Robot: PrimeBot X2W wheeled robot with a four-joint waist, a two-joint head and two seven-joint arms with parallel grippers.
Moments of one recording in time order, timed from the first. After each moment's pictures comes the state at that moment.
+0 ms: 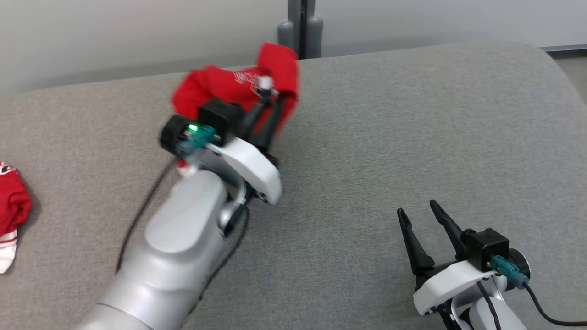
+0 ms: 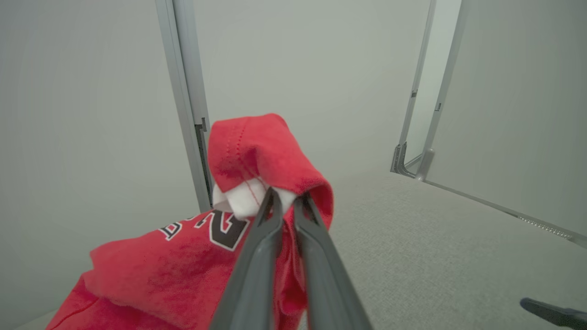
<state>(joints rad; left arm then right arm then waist) -0.81 0.04 -0.62 0.73 -0.47 -0.08 -0.26 -0.23 -0.05 0.23 0.44 0.20 0.13 -0.26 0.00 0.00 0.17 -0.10</state>
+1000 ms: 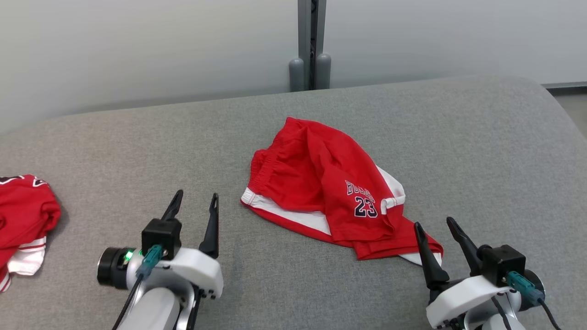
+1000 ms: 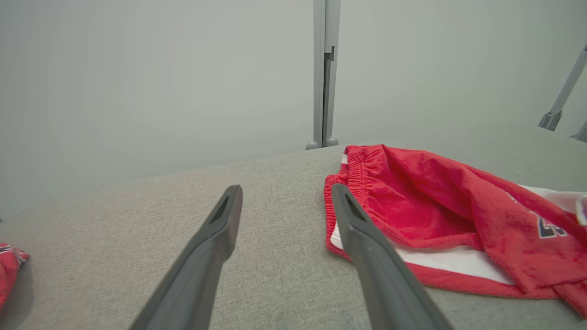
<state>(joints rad) -0.36 0.16 -0.49 0.52 -0.40 0.21 -0.26 -0.17 -0.05 0.18 0.43 0.21 0.13 -0.26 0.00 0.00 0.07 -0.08</state>
